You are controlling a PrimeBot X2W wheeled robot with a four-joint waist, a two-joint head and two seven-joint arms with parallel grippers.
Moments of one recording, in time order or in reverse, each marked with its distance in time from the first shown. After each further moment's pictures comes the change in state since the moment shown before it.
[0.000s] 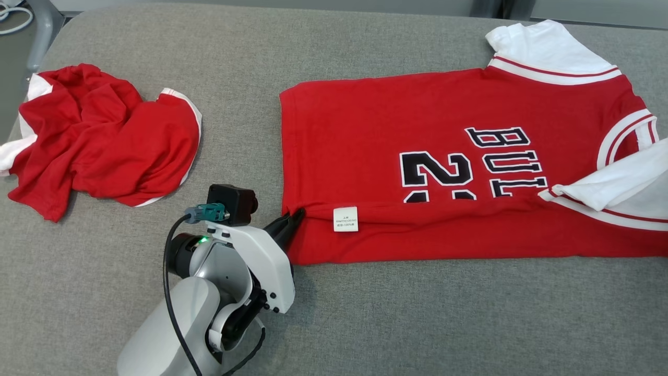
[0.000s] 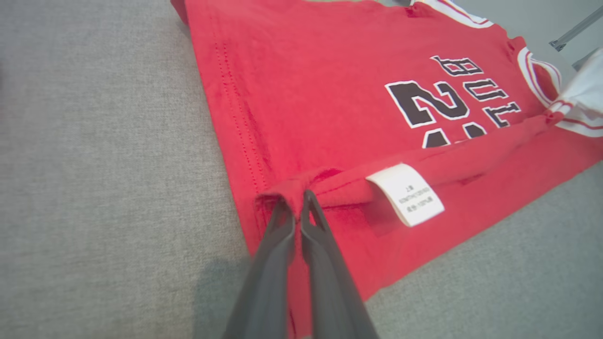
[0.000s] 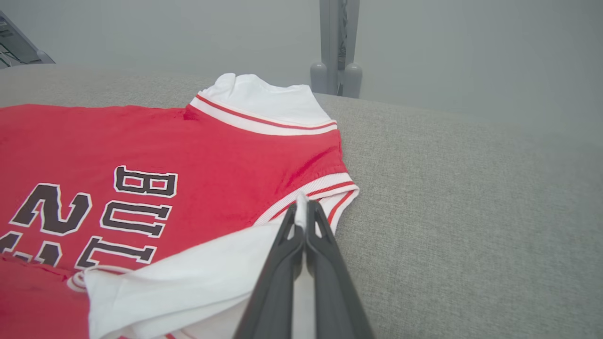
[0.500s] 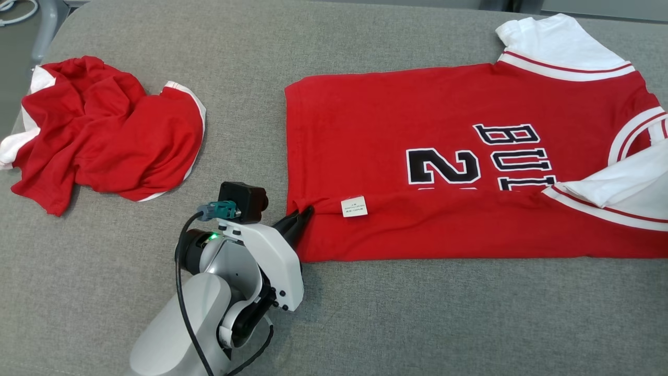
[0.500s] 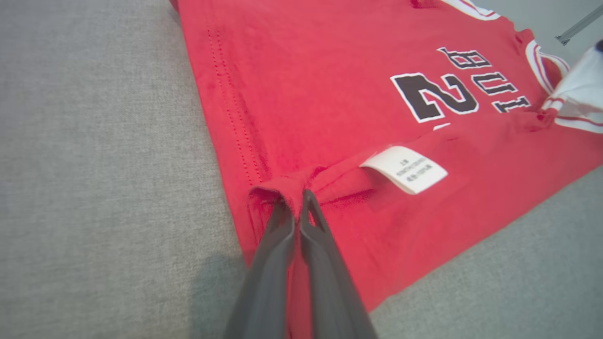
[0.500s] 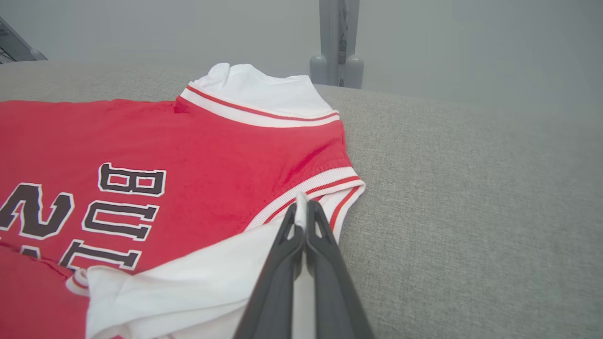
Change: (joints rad) left arm -0.036 -0.029 -0.021 0.057 0.007 -0.013 -0.033; right arm -0.039 0.012 0.060 0.054 0.023 0.000 -0.052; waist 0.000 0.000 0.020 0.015
